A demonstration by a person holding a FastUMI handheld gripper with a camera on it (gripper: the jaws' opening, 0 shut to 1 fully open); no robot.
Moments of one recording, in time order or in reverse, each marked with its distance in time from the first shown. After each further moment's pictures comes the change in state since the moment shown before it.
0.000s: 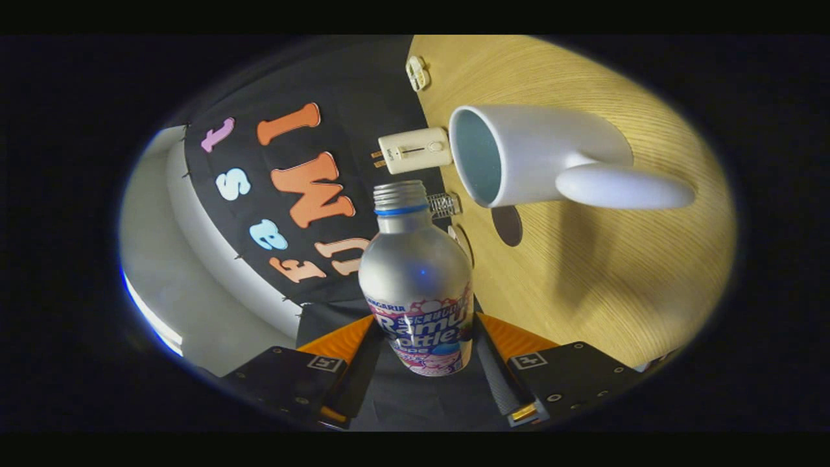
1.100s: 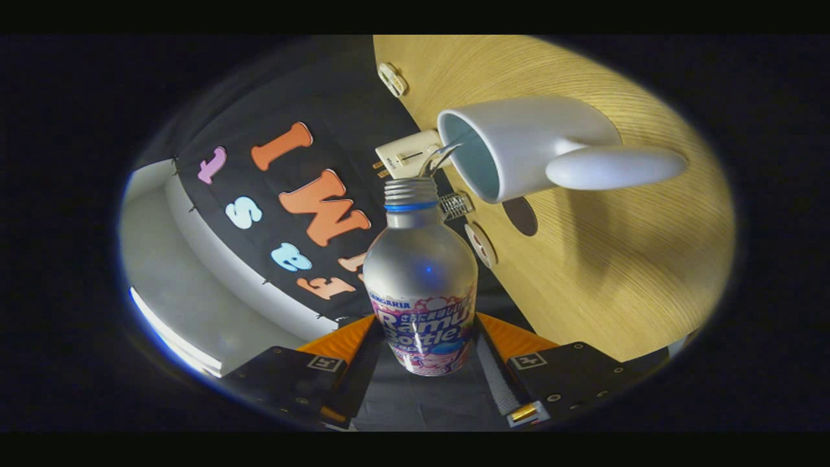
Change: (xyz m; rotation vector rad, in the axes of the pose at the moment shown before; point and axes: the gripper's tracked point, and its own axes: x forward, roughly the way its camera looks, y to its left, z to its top) arm -0.006 0.025 0.002 0.177 -0.003 0.098
